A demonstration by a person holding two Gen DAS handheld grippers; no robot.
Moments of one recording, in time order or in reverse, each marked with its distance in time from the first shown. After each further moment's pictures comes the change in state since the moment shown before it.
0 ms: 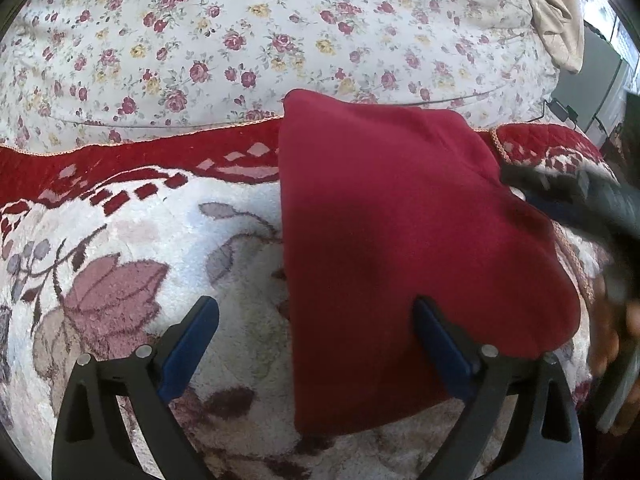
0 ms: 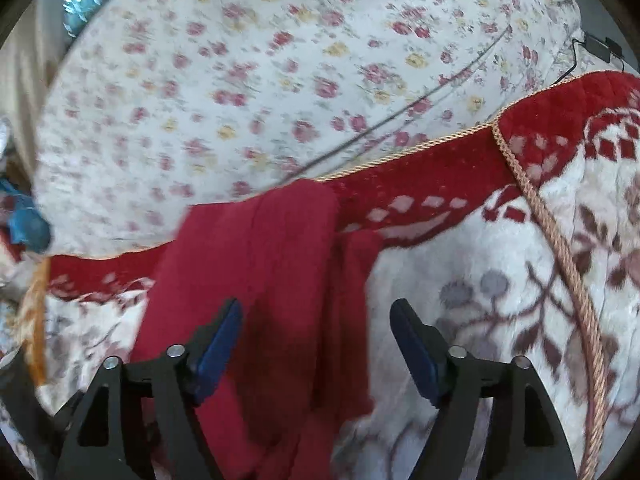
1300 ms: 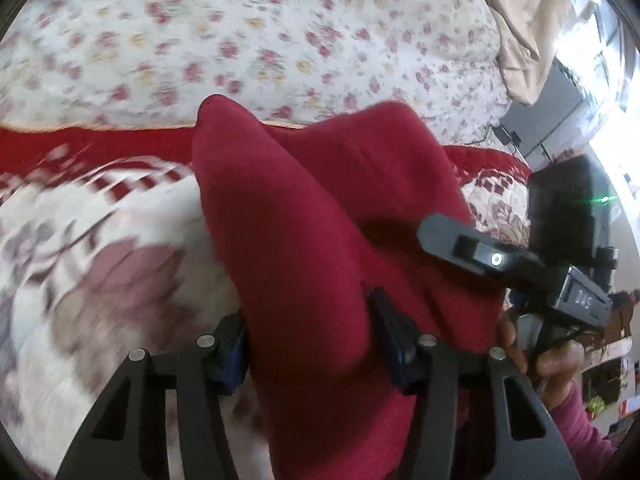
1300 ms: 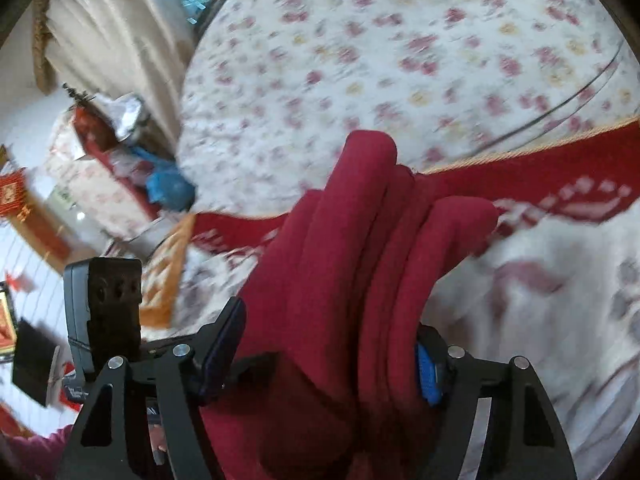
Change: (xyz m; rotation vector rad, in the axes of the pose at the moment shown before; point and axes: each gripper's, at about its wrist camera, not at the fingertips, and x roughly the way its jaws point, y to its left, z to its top) left arm -0.078 0.044 0.004 -0.100 0.065 -0.264; right arm -0.005 0.078 -0.021 -0.020 0.104 0.605
